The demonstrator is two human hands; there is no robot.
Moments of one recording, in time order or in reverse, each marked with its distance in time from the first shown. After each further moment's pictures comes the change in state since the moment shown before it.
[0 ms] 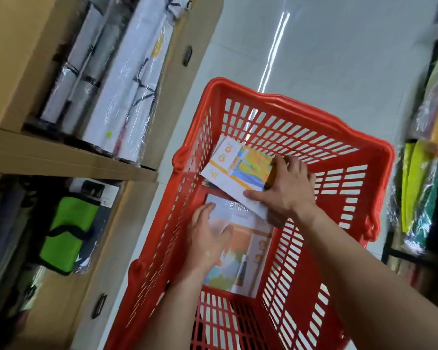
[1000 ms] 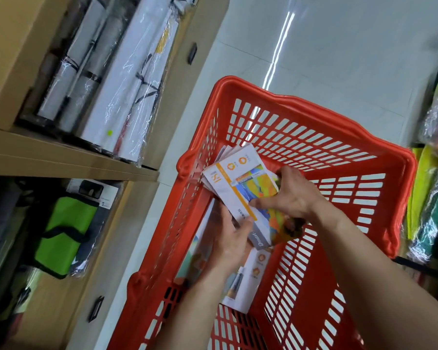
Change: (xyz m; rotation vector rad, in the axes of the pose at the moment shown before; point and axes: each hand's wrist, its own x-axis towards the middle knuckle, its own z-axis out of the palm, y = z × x) left_hand 0.009 0.024 0.036 -0.477 -0.195 -0.082; right_hand 0.012 -0.001 -0.016 0.159 -0.284 -0.024
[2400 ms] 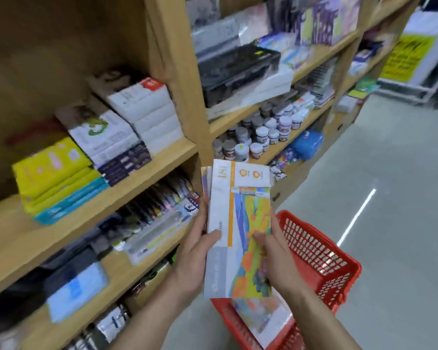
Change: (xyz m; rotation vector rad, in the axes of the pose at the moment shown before) left_hand -0.458 0.258 -0.088 -0.280 0.323 0.673; right_hand -0.434 -0.156 -0.114 1.088 -0.098 -0.980
